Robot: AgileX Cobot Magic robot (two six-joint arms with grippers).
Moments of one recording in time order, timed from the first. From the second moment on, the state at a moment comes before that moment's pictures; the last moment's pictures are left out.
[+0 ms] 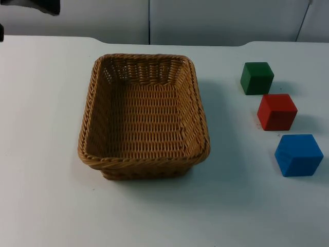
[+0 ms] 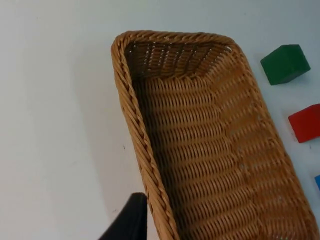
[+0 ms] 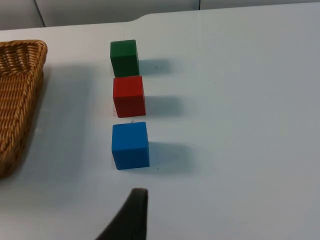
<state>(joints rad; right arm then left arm) -0.02 0.00 -0.52 0.00 1.09 0.02 0.01 1.48 -0.94 -1.05 0.65 0.82</state>
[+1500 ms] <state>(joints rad) -0.02 0.00 -0.52 0.00 1.09 0.02 -0.18 2.07 -1.35 -1.00 0.67 0.78</state>
